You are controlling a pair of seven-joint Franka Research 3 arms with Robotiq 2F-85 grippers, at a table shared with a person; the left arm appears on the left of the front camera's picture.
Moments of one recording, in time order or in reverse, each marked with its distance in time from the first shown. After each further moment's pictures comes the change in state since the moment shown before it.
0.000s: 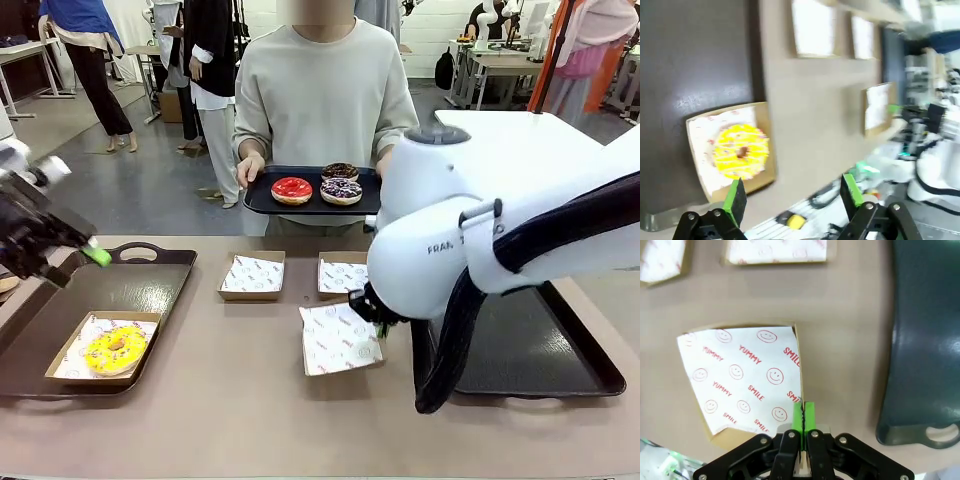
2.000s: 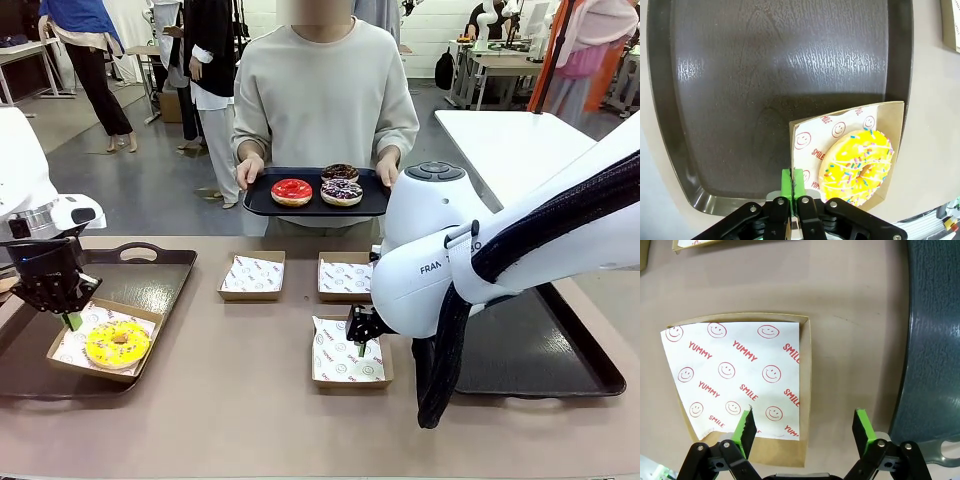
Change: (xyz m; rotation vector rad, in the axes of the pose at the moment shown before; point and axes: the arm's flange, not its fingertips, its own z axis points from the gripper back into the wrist) left arm 0.012 0.014 -0.101 0.681 0.167 0.077; right arm -0.003 -0.018 -0.071 -0.010 0.092 -0.034
